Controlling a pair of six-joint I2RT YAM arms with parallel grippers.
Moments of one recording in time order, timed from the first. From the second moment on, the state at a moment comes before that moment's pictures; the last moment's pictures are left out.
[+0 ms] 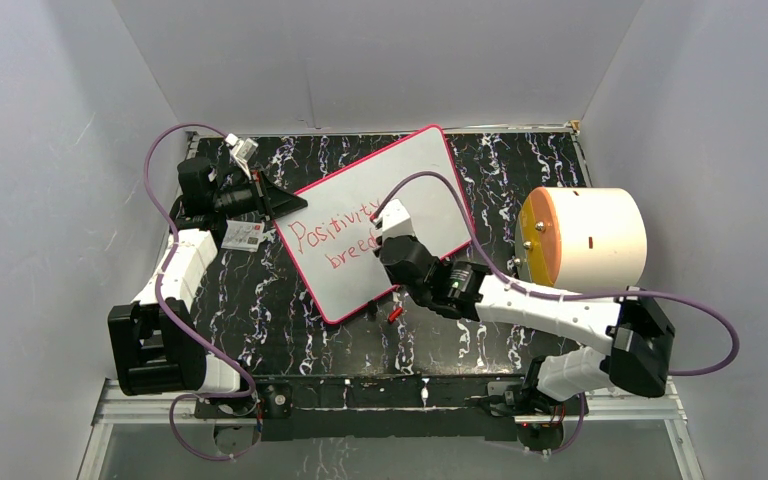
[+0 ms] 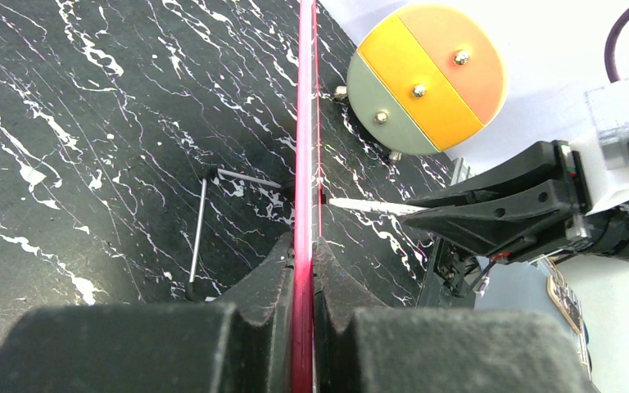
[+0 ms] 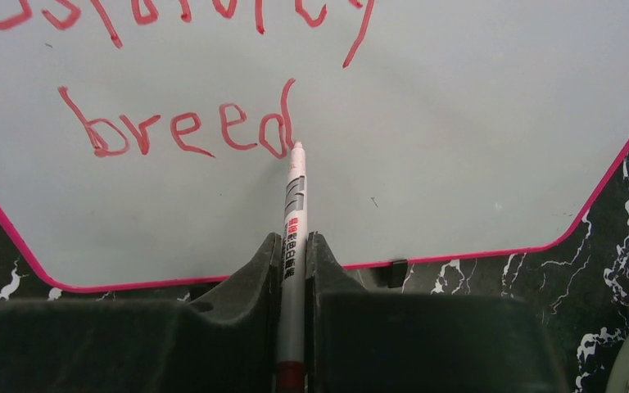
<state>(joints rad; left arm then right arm) 0.08 1.38 0.95 0.03 1.15 -0.28 1.15 1.36 1.01 -0.25 0.60 0.25</state>
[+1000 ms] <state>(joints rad) 0.07 1.38 0.96 0.01 1.15 -0.27 1.13 1.34 1.00 -0.17 0.61 0.24</state>
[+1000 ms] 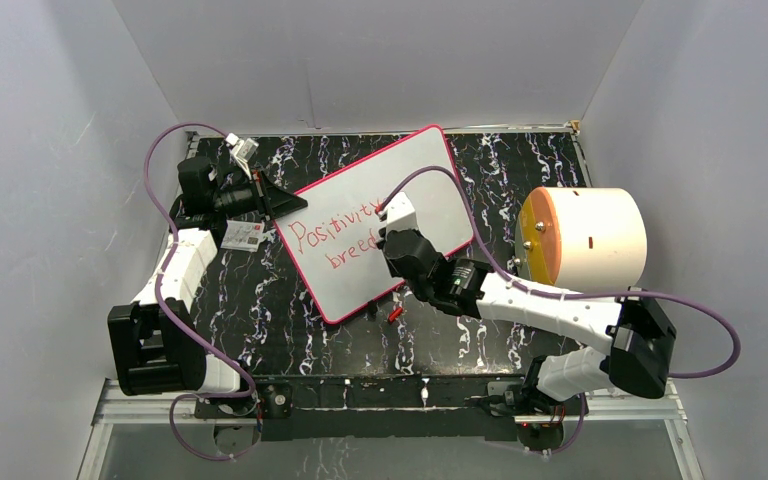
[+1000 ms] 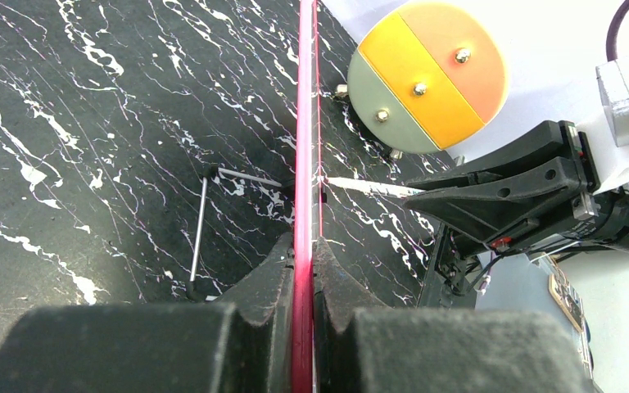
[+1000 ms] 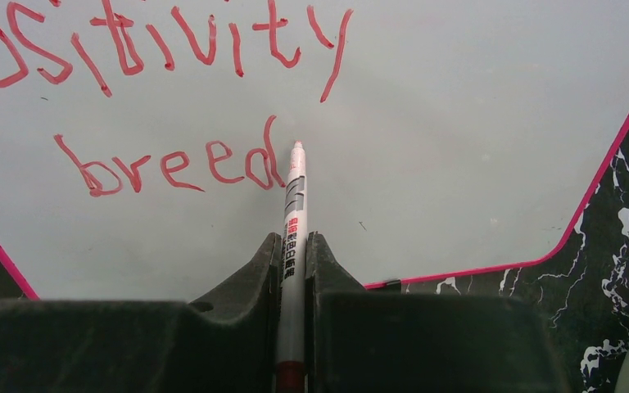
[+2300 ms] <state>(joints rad) 0.07 1.38 0.96 0.01 1.15 -0.26 1.12 1.38 0.98 -0.12 0.61 0.21</state>
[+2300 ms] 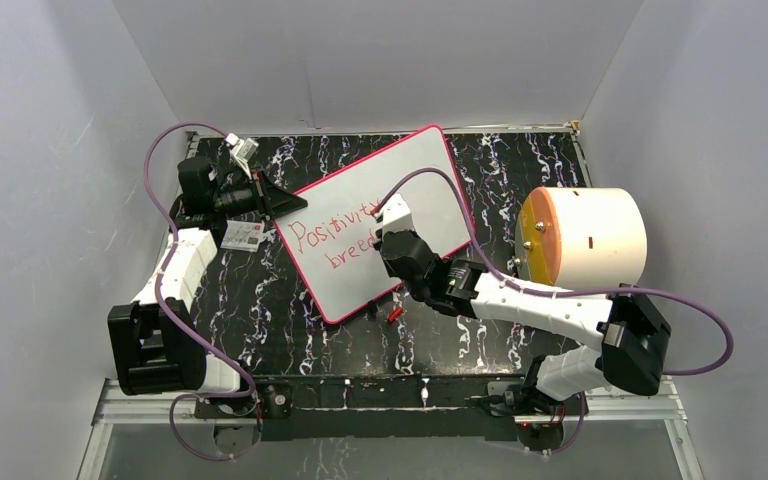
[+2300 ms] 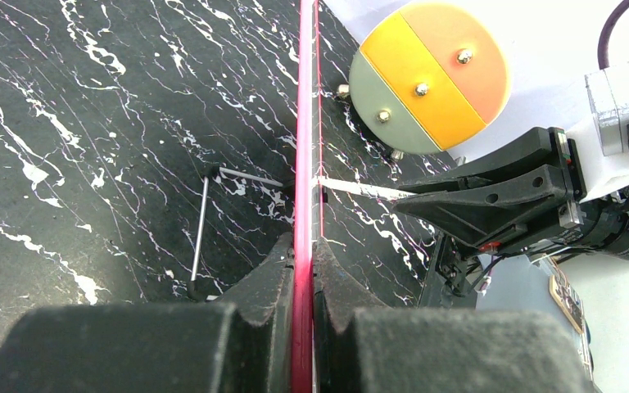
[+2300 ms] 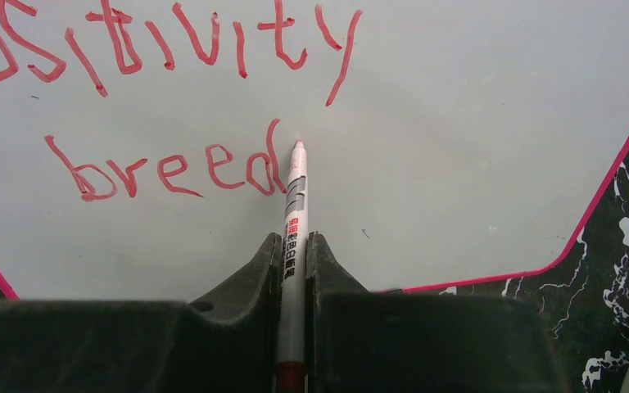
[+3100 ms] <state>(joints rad) 0.07 1.38 0.96 0.01 1.15 -0.26 1.12 1.37 0.98 -0.13 0.58 0.21</state>
